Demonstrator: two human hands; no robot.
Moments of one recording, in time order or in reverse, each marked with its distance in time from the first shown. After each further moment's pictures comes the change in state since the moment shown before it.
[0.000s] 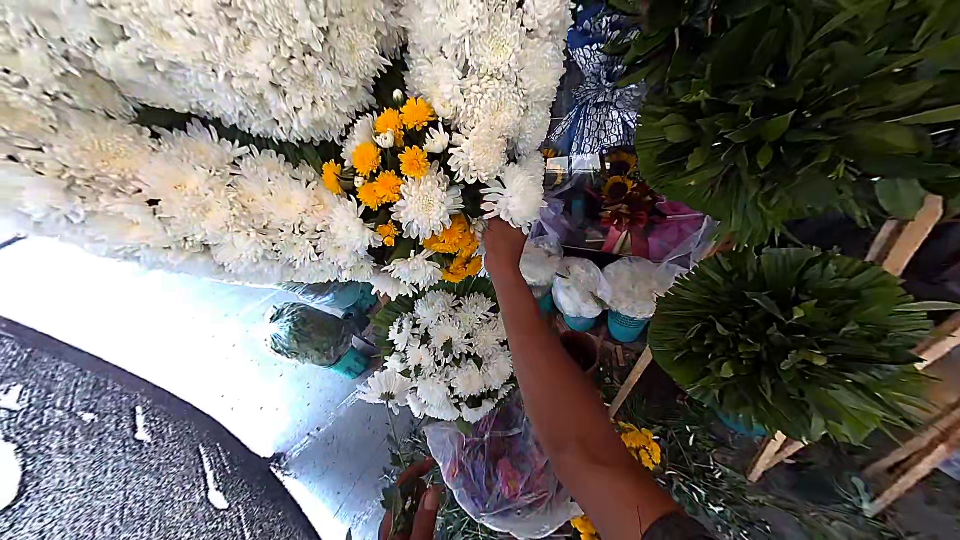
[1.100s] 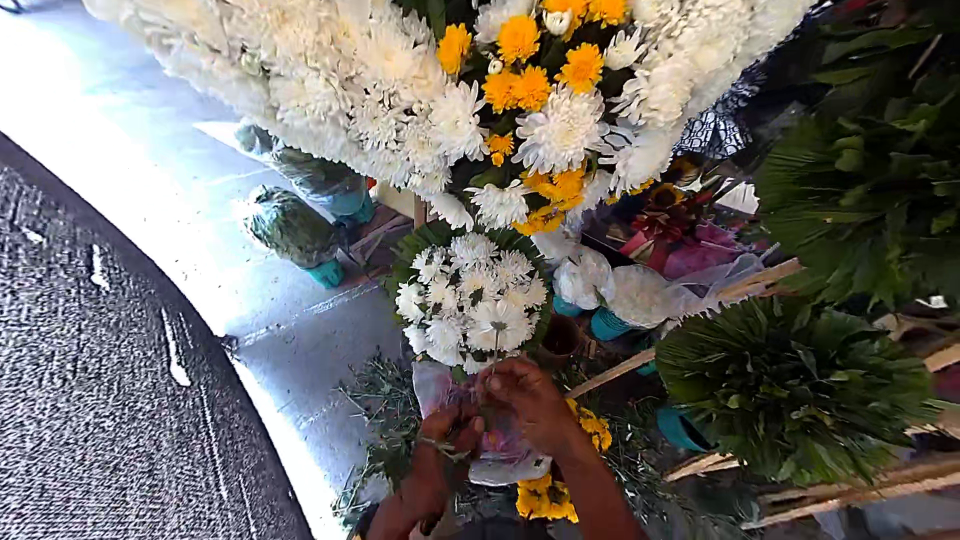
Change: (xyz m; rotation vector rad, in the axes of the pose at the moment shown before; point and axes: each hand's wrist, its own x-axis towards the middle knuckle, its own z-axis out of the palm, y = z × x) left_hand 0.035 -0.021 -0.009 -0.277 -0.247 -0.102; right_hand -0.231 0.002 -0.152 -0.128 -0.915 0.713
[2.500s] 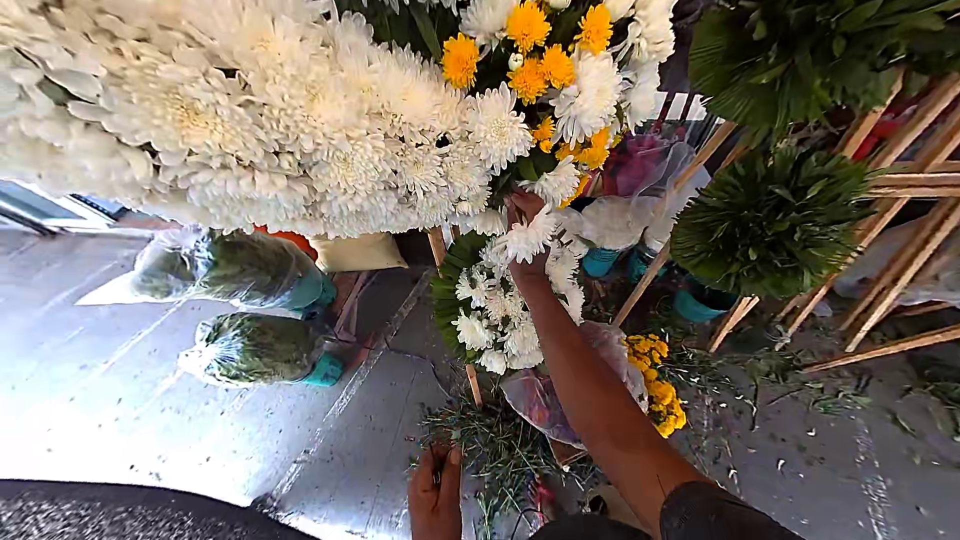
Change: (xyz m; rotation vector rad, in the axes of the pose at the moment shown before) left_hand 0.015 -0.012 -0.279 0.268 0.054 0.022; right_hand 0.252 -0.011 0.087 -1.137 1.251 -0.618
